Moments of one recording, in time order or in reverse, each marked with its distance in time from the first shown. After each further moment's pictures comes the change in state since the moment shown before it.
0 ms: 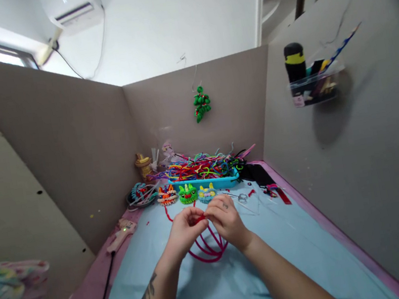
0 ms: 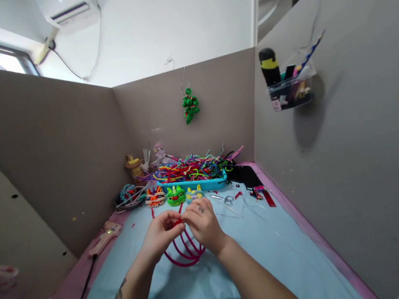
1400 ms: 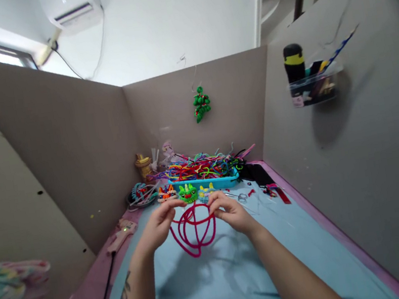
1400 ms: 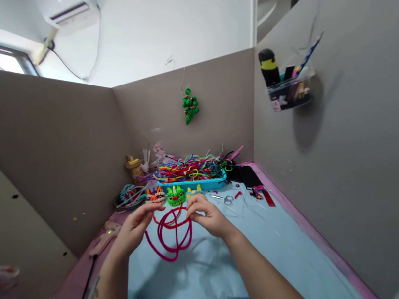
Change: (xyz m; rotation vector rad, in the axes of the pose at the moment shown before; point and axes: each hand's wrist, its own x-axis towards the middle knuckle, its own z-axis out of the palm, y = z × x) left_hand -0.002 0.021 -0.071 0.340 -0.076 0.361; right_hand 0.007 0.023 -0.014 0.595 -0.212 0.295
